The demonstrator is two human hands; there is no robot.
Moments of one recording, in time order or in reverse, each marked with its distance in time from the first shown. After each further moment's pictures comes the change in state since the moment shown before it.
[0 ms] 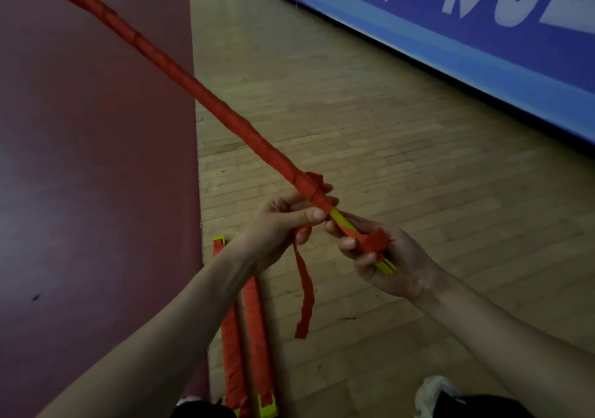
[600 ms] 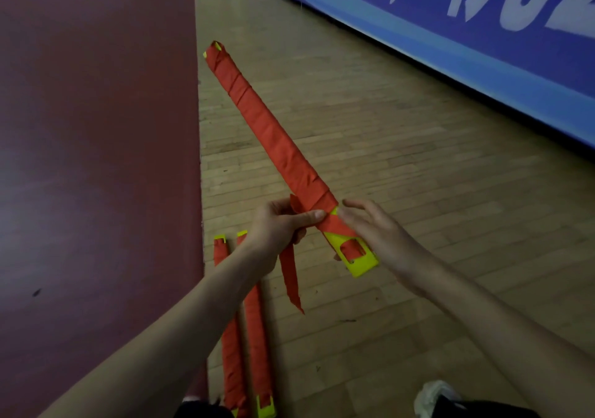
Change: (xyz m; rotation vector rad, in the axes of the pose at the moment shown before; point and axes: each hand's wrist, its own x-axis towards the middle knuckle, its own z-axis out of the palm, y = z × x) left_hand 0.009 -0.016 -0.006 0.266 0.367 -0.092; right_hand 0.007 -0.003 0.007 -1.017 0.507 -0.210
